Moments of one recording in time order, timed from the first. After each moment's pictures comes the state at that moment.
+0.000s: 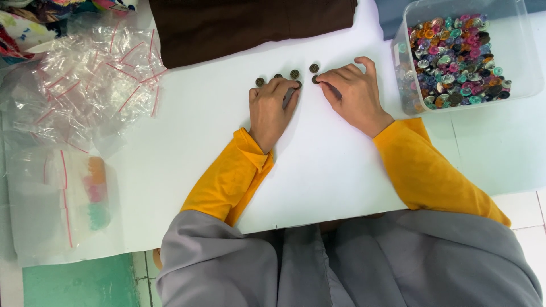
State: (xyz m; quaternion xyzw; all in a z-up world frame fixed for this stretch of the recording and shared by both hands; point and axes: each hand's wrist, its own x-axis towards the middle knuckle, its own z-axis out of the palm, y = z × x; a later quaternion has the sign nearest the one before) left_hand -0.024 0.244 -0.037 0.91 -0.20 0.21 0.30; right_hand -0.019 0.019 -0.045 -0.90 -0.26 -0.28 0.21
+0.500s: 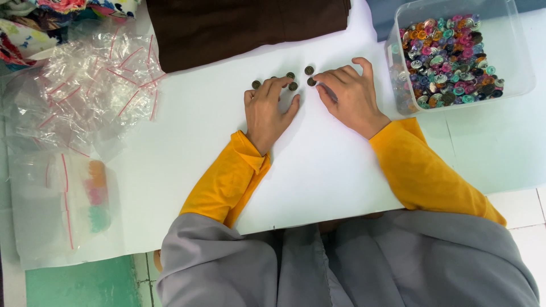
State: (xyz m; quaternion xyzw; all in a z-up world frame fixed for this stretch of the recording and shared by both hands) left_hand -0.030 0.243 -0.023 0.90 -0.21 0.23 0.31; right_hand -0.022 0.018 -0.037 -0.89 -0.28 -0.32 0.19
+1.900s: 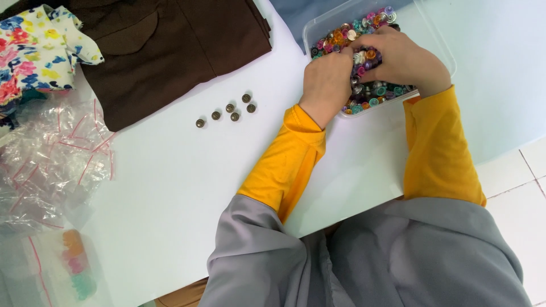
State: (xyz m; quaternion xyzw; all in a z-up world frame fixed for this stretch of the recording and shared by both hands) left_hand 0.024 -0.021 -0.010 0.93 -0.33 -0.02 0.14; right_hand -0.009 -0.196 0.017 -0.96 -0.08 0.10 0.27
